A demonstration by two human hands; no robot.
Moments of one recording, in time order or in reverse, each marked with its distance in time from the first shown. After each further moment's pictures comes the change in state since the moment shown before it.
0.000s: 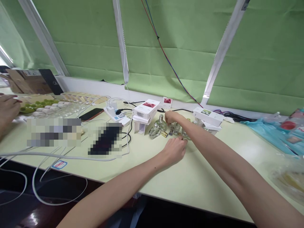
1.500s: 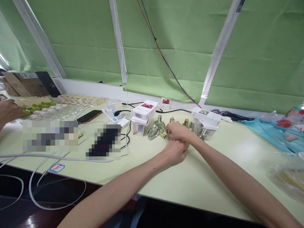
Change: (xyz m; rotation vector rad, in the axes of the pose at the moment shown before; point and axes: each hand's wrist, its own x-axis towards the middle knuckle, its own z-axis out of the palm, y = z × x) left_hand 0.002 -0.001 0.004 -0.065 0.007 0.121; right_hand -0.086 -0.007 0.039 0.157 0.134 -0.138
